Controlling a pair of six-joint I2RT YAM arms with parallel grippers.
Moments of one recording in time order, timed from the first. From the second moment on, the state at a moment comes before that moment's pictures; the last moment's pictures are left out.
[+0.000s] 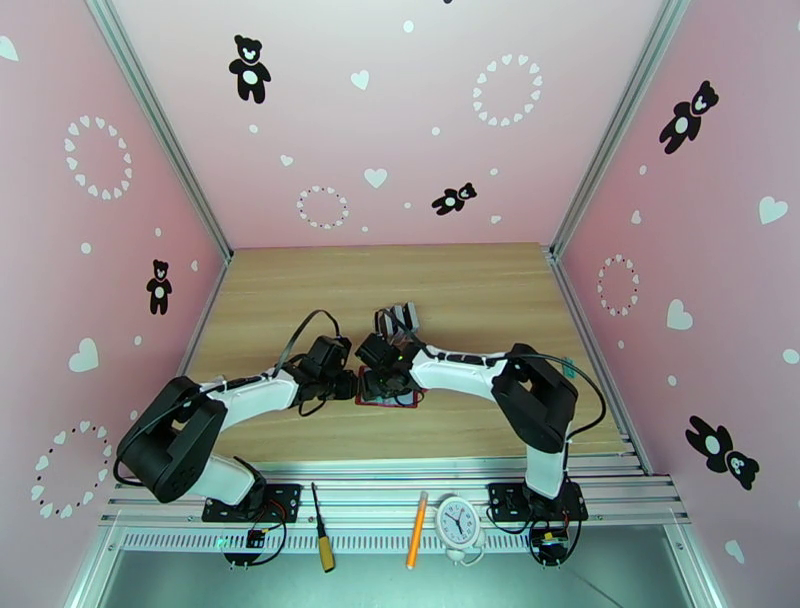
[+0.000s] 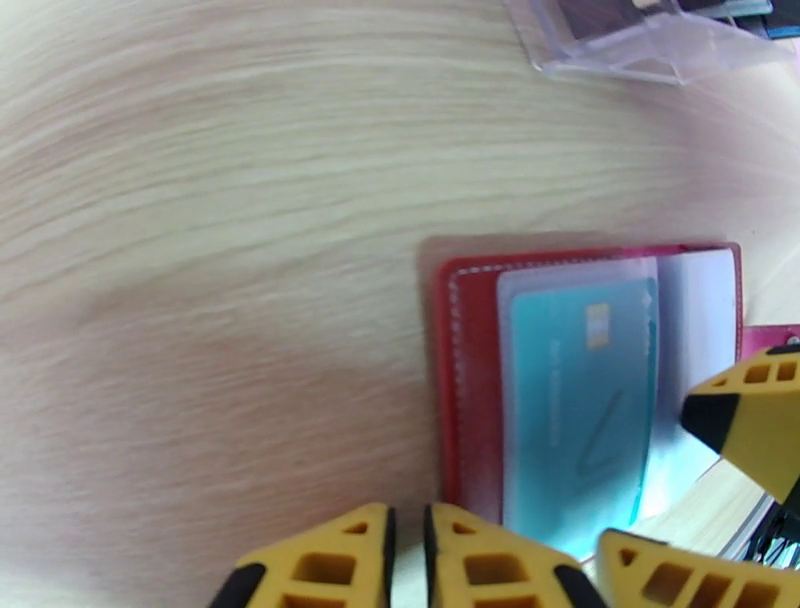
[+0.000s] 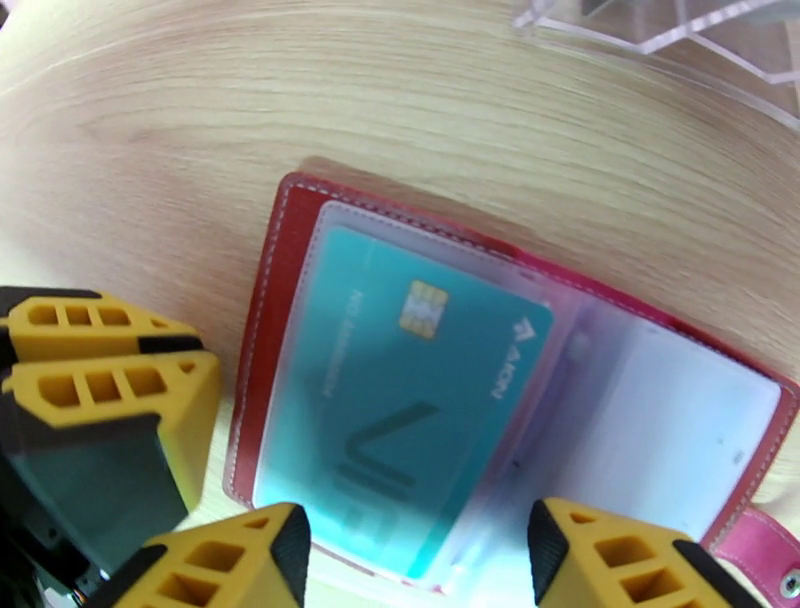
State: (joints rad) left arm -0.56 1.47 0.61 -0.17 0.17 -0.52; right arm 0.98 1.87 1.23 -0.54 0.05 0.70
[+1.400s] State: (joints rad) left arm -0.69 1.41 0.55 -0.05 0.32 -0.54; right arm 0.82 1.63 0.99 -0.43 -0.01 0.61
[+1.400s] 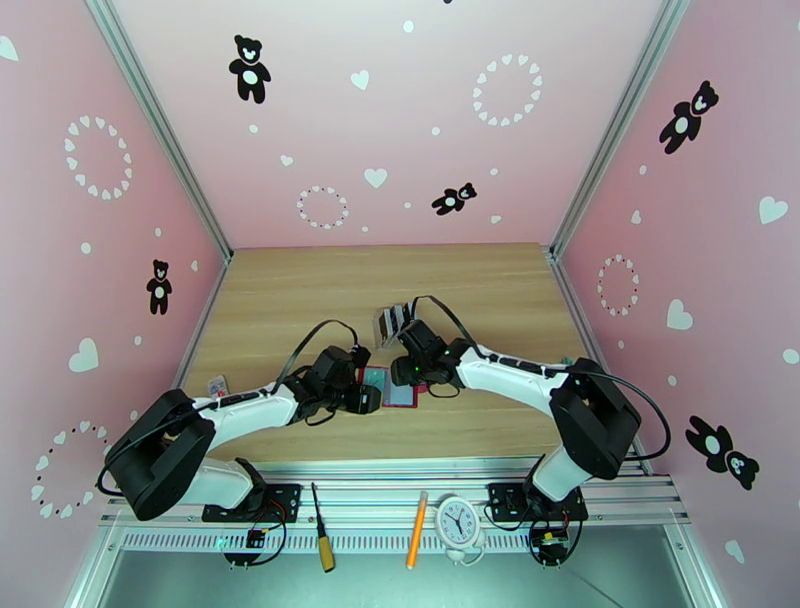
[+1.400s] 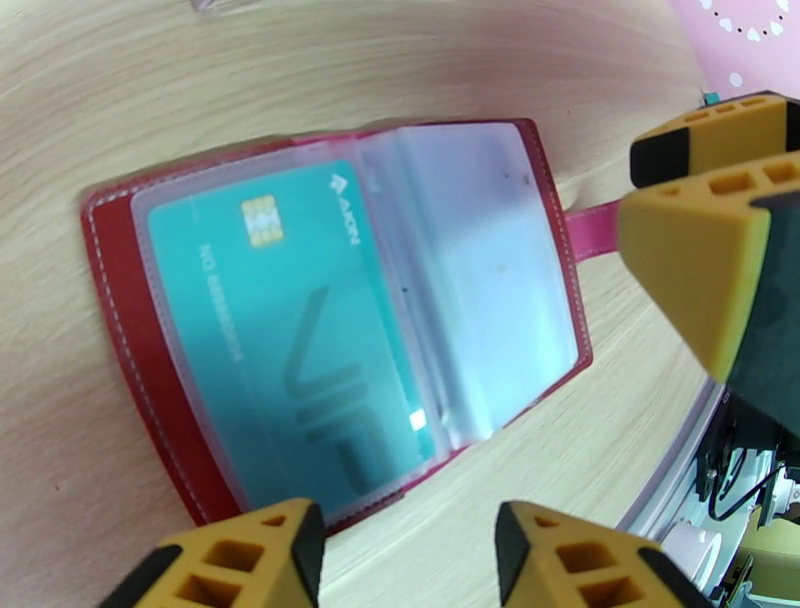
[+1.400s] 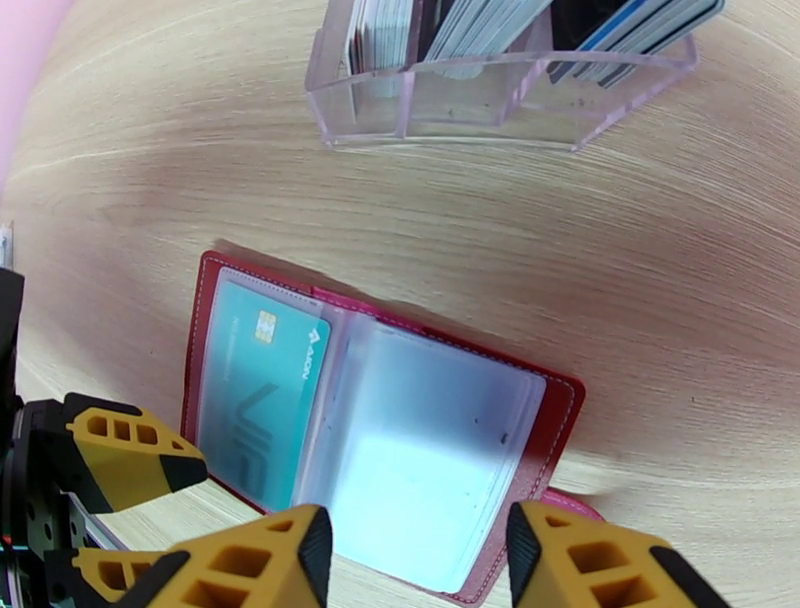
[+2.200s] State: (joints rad) left arm -0.69 1.38 0.55 -0.13 0.19 -0.54; right arm 0.81 1.71 1.04 -0.42 -0.04 0.60
